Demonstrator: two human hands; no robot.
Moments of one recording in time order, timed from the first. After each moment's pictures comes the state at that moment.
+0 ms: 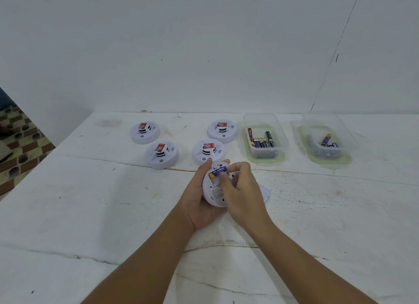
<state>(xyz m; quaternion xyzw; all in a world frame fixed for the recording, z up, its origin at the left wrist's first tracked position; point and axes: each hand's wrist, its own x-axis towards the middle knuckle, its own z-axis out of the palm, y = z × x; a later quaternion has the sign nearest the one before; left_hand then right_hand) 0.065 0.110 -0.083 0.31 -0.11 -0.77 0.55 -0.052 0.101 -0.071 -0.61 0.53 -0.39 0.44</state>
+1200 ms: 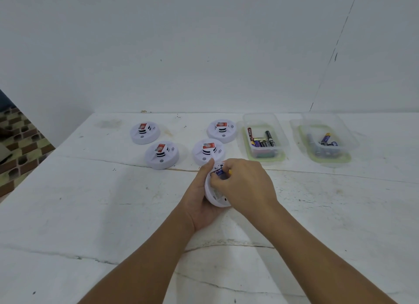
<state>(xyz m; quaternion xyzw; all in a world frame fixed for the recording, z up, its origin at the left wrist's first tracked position) 0.064 0.112 -0.080 0.34 -0.13 -0.75 0.55 -0.055 0.097 -0.020 -0.76 0.57 -0.21 0.20</state>
